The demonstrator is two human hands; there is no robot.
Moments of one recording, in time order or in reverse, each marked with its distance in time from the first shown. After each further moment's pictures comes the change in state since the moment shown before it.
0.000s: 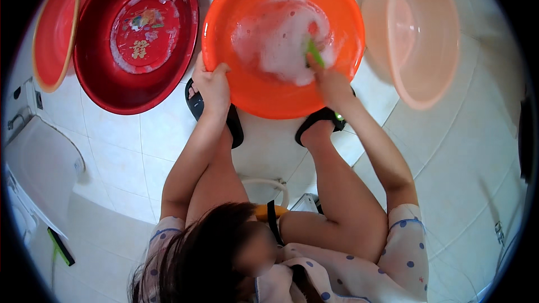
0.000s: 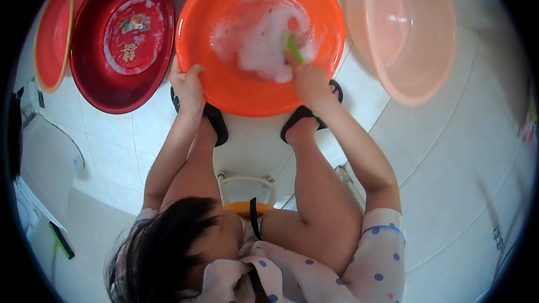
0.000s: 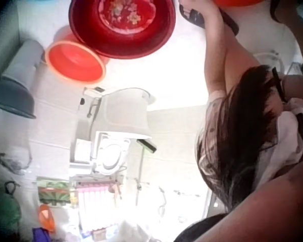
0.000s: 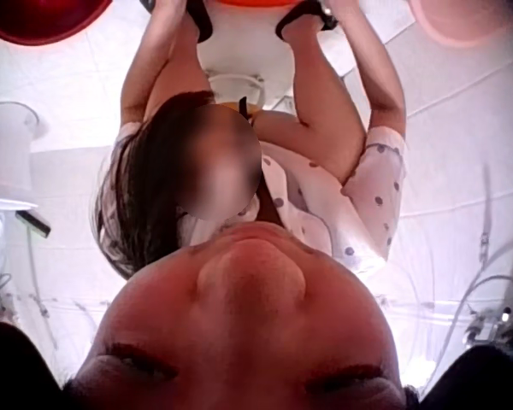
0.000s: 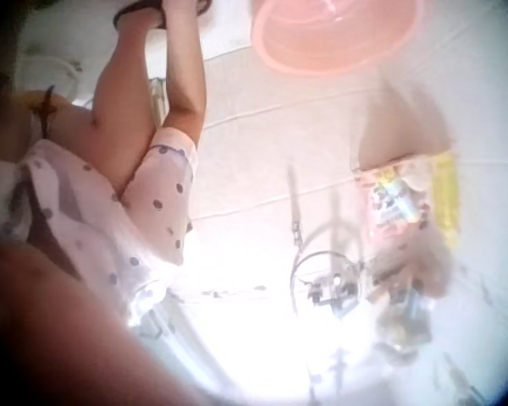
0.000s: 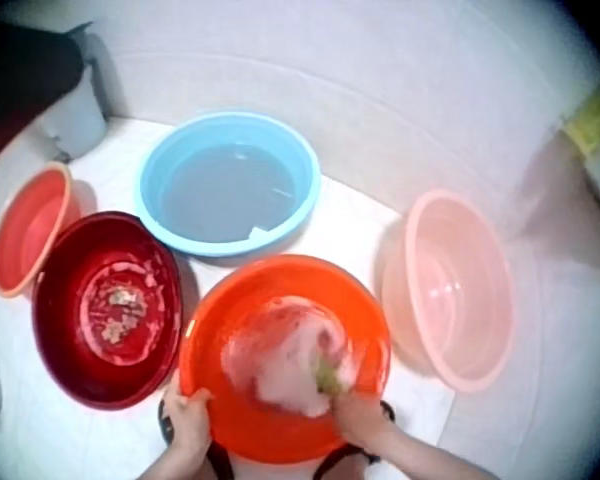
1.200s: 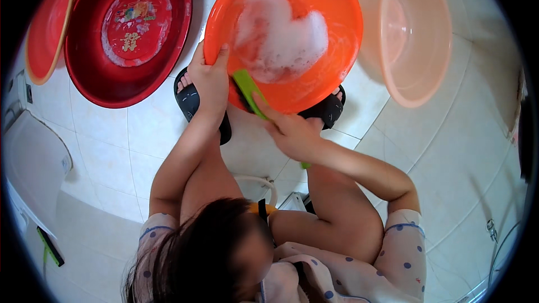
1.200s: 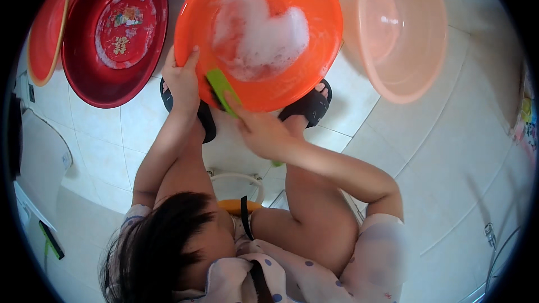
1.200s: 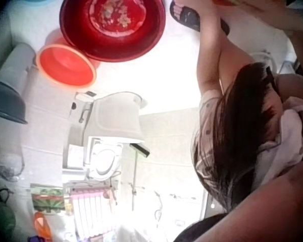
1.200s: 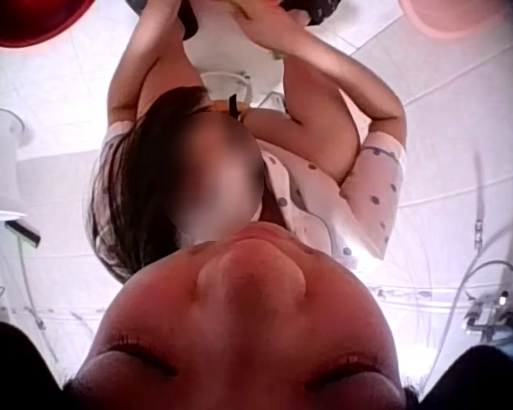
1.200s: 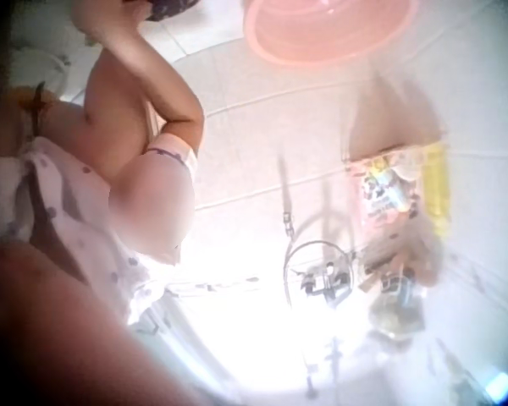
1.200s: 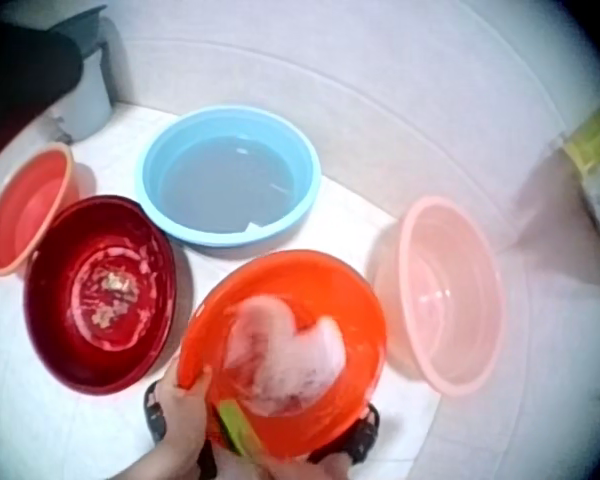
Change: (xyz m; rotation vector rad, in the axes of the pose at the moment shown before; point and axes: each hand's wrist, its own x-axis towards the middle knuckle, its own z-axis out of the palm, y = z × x) left_hand -0.010 0.015 0.012 0.095 -0.008 0.160; right_hand -0.093 -0.082 -0.047 0.563 -0.332 -0.291
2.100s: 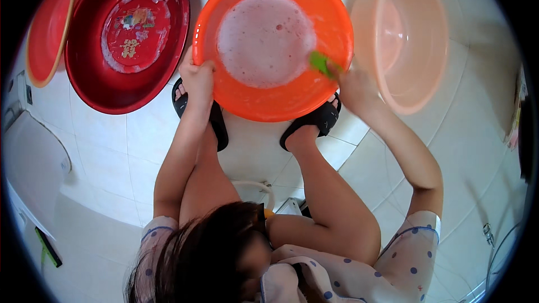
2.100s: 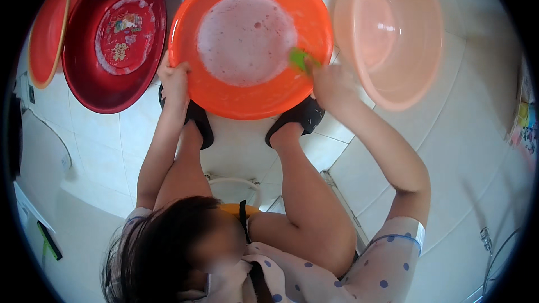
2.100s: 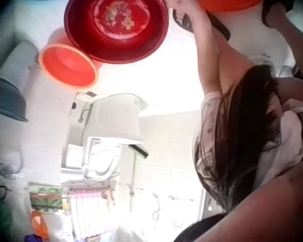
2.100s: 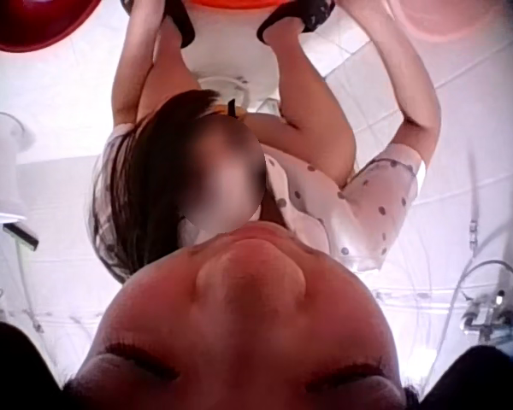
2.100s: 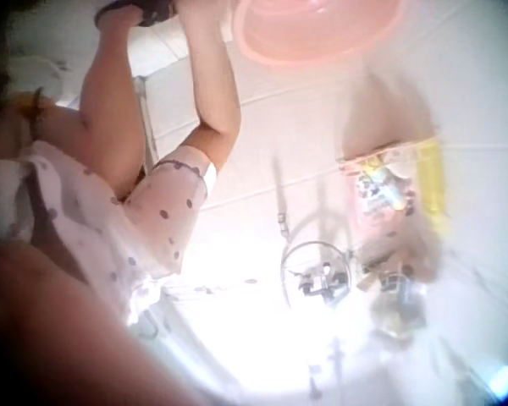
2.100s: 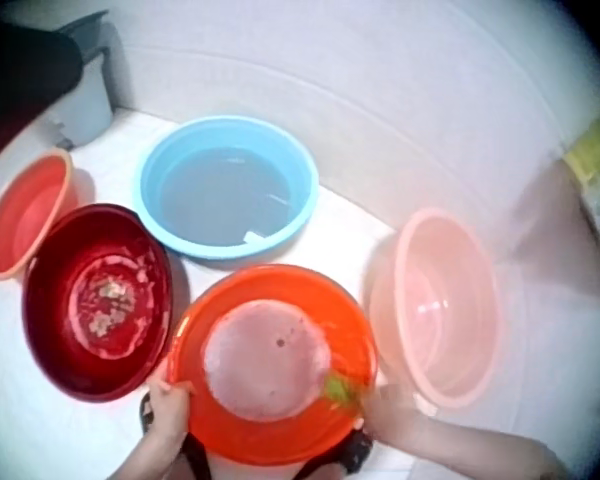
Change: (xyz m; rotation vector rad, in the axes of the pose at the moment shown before) left_hand 0.023 -0.023 -0.005 -0.110 -0.027 -0.209; right_hand 0.014 0.104 -0.107 -1.148 0.116 0.299
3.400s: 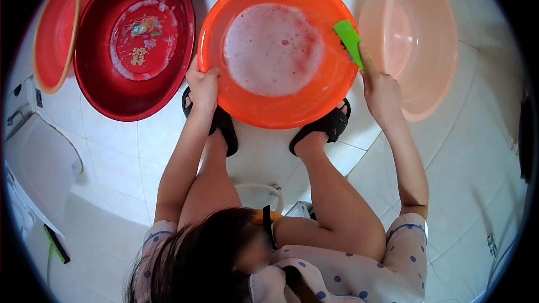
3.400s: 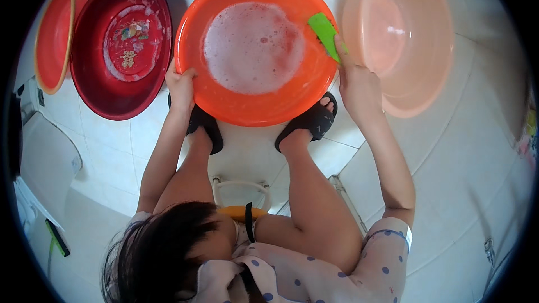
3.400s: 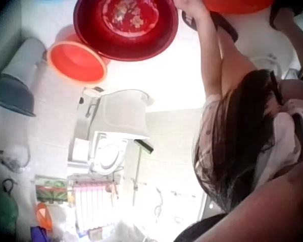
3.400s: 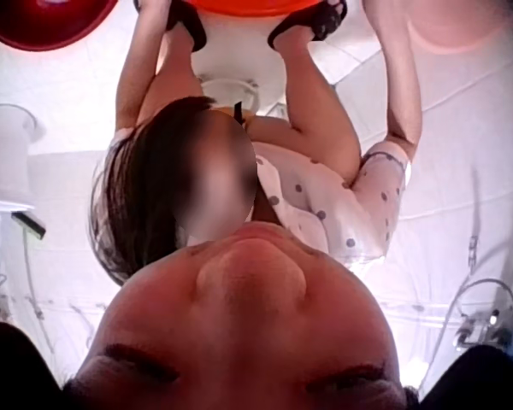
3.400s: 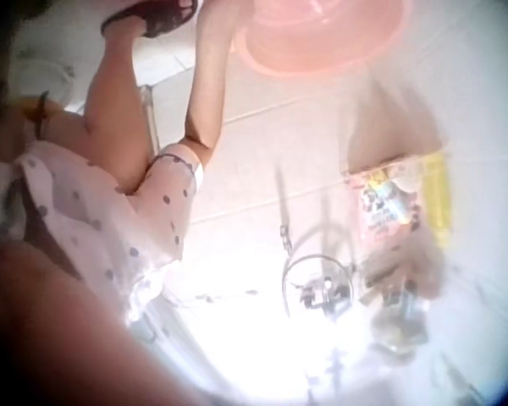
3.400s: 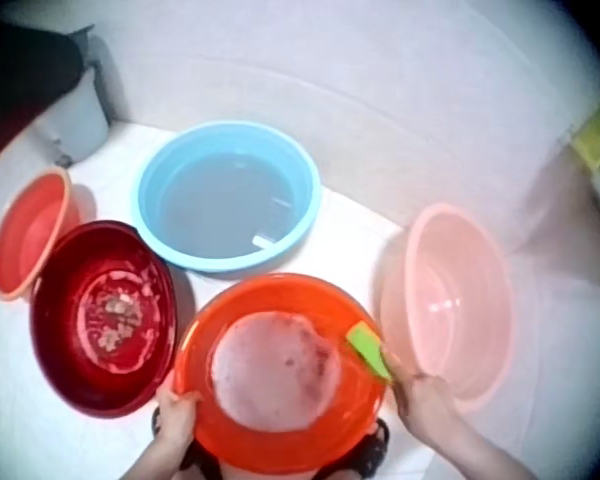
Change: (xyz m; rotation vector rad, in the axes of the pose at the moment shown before) left_hand 0.011 -0.001 -0.009 0.073 0.006 -0.038; right_hand -0.014 0.019 -0.010 0.533 0.524 0.151
